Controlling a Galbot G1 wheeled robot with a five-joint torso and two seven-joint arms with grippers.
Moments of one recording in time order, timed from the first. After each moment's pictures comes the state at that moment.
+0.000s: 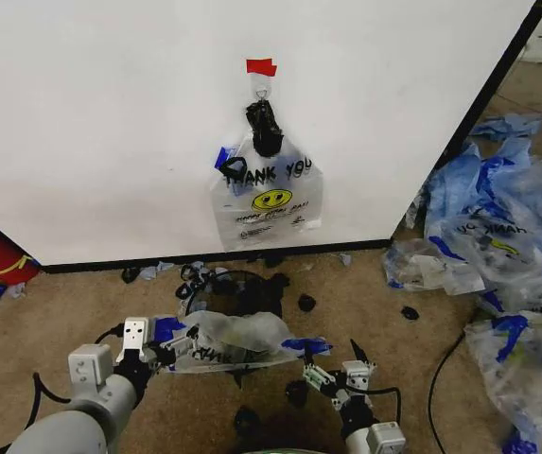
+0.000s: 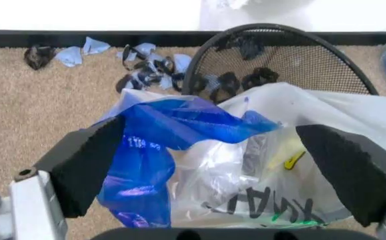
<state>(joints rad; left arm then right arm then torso) 1.52 -0.26 -0.22 -2.50 -1.27 0.00 -0.82 -1.03 0.71 -0.71 2.12 0.49 0.27 1.09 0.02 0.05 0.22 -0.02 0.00</state>
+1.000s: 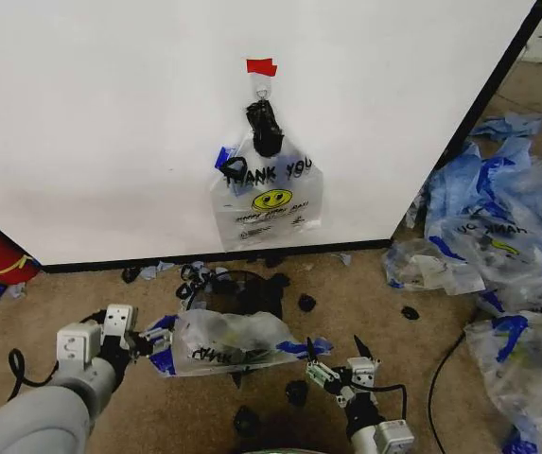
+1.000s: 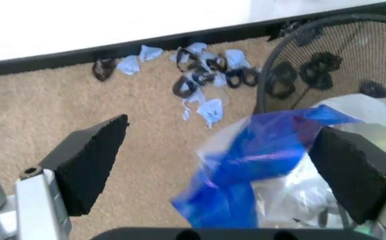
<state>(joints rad) 1.50 -0.02 -0.32 -2.50 -1.46 0.04 -0.93 -1.04 0.67 -0.71 2.17 0.50 0.28 1.08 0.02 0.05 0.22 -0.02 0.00</state>
